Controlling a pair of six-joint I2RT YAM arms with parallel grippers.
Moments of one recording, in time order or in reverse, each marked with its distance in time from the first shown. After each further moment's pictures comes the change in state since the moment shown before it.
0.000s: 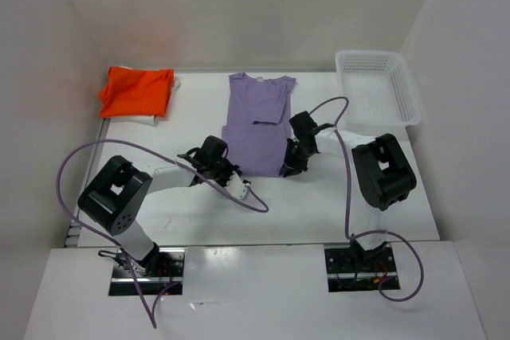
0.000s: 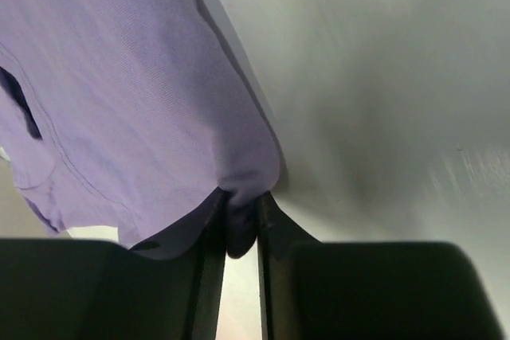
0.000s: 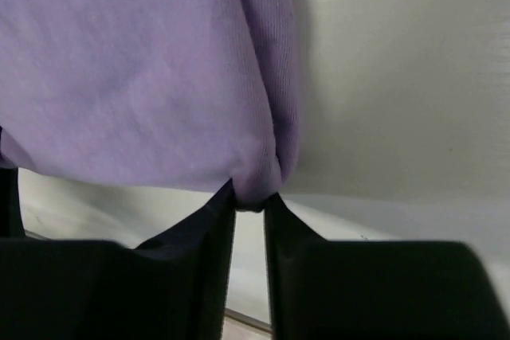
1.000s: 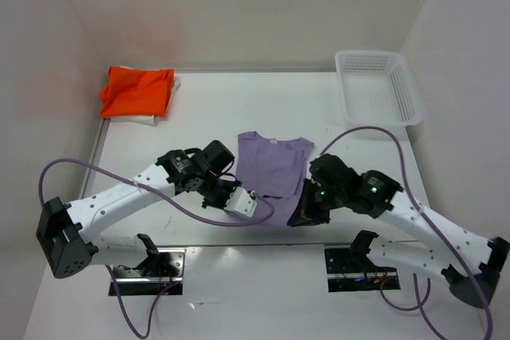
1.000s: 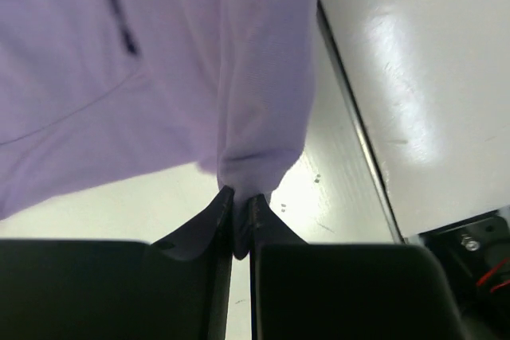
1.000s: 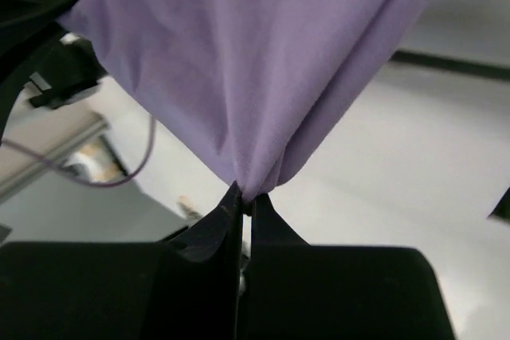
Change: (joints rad) left arm -0.285 -0.370 0.275 -0.872 0.197 -0.538; right arm 0.460 -0.894 -0.171 -0.491 -0.021 0.424
